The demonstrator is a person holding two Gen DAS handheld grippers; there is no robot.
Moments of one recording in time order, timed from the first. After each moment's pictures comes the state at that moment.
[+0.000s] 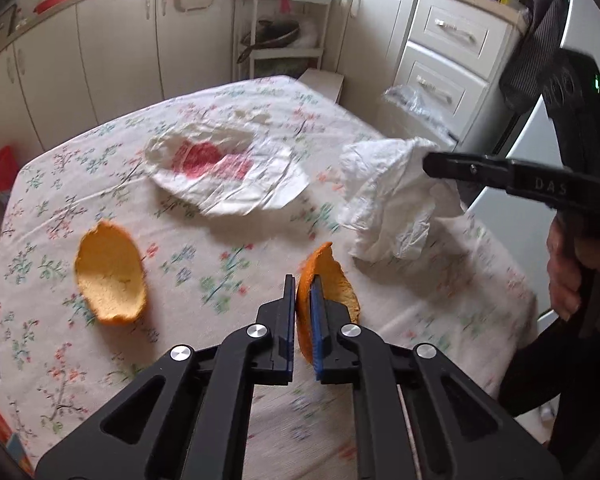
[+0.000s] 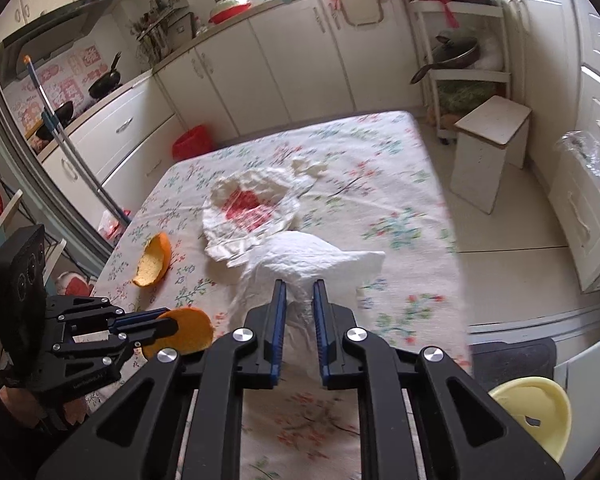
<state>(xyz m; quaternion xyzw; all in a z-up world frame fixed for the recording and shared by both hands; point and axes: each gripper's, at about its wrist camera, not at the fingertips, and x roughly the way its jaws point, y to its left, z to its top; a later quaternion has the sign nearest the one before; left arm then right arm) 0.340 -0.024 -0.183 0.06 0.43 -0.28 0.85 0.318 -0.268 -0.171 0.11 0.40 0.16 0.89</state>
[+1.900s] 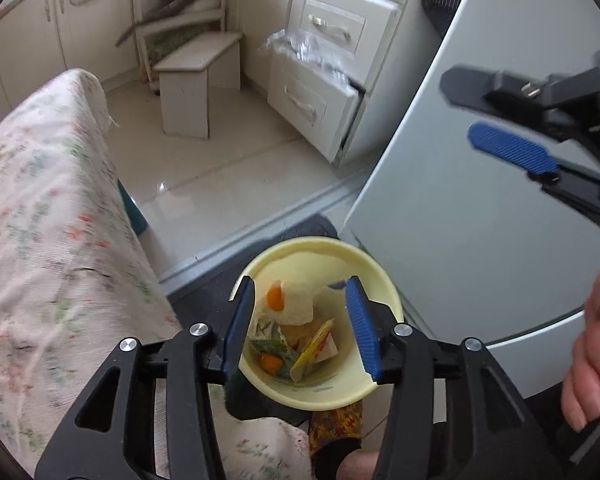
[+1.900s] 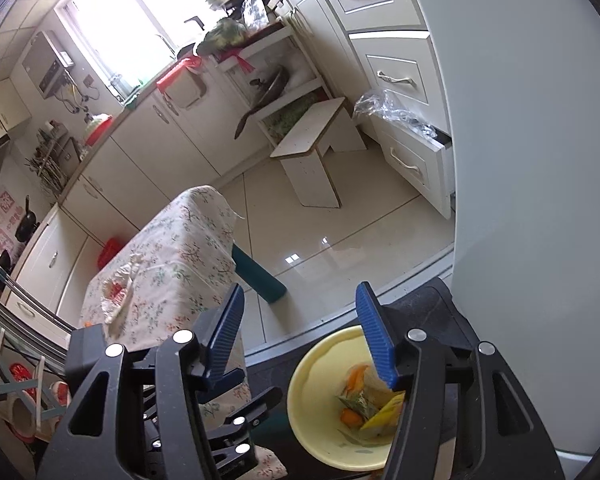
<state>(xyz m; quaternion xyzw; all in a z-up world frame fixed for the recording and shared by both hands) 0.262 -0.341 -0.227 0.09 0.48 -0.33 0.81 0.203 -0.506 -0.172 0.28 0.35 -0.03 0.89</state>
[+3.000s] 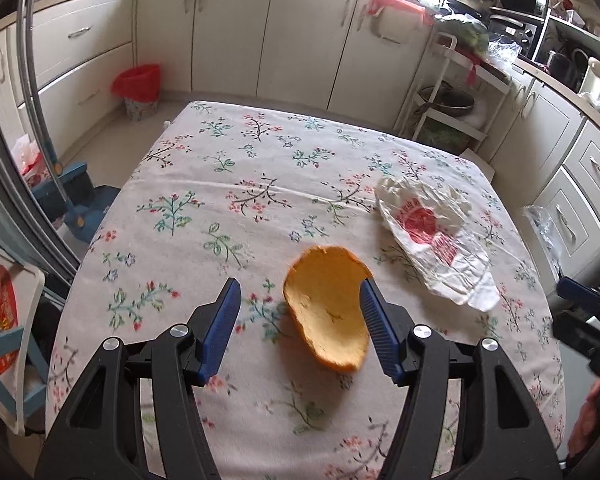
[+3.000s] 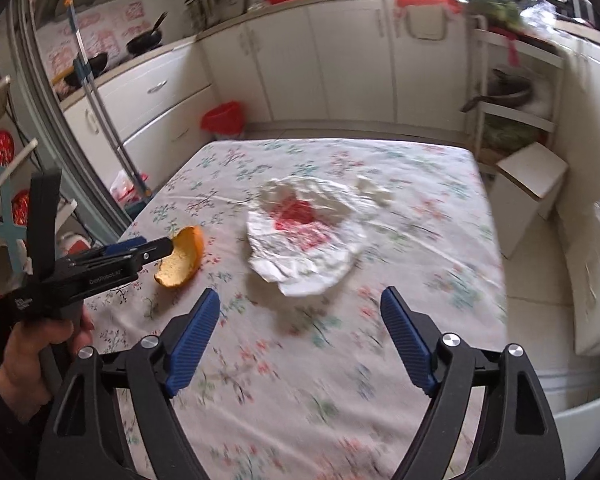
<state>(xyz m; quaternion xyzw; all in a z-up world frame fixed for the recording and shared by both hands) 0.397 0.079 -0.192 -0.09 0.42 -0.01 0.90 0.356 -0.178 -0.162 0.01 0.41 0.23 0.88</state>
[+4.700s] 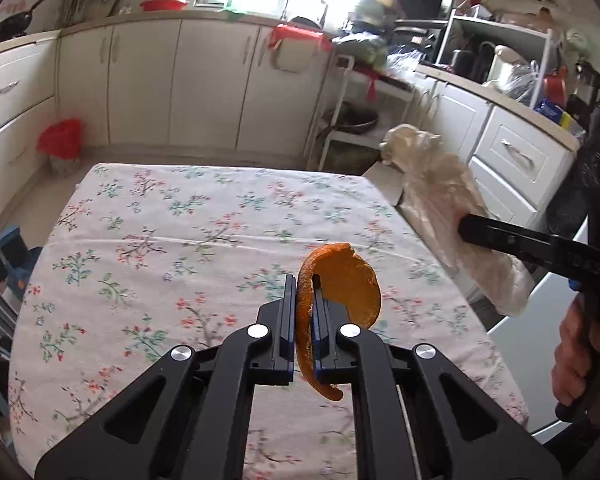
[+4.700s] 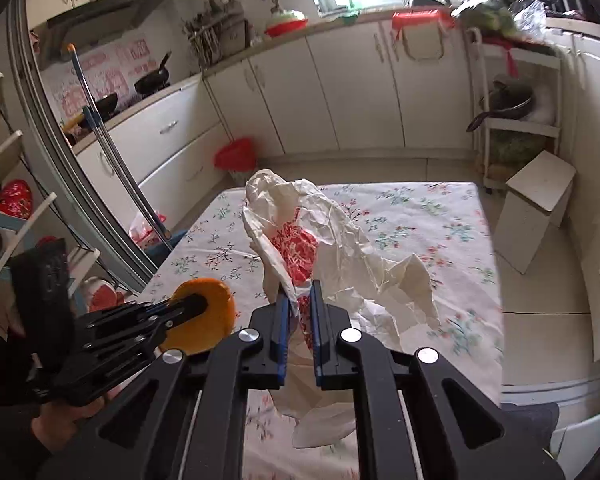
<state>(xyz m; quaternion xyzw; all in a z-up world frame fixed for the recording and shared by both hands) 0.358 0.017 -0.153 -0.07 0.34 -0.16 0.92 0.343 -0.224 -0.115 0.08 0.36 0.24 0.90</state>
